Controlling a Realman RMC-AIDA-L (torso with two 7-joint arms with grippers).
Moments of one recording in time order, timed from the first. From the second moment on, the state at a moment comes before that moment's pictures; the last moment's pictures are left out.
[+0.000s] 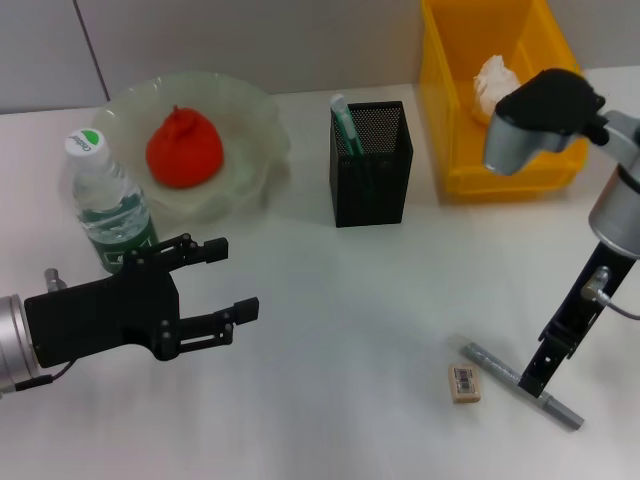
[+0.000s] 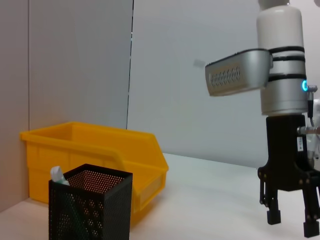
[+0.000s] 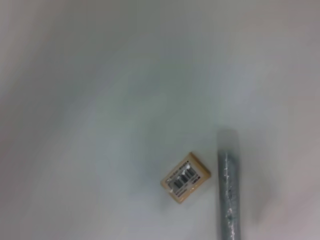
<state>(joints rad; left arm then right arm) -0.46 -2.06 0.85 0.50 1.77 1.58 -1.03 0.79 2.08 -1.20 -1.09 -2.79 -1.90 2.52</state>
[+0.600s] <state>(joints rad) -0.46 -2.06 0.84 0.51 1.77 1.58 -1.03 0.78 2.08 -1.30 -1.07 -2.75 -1.82 2.52</state>
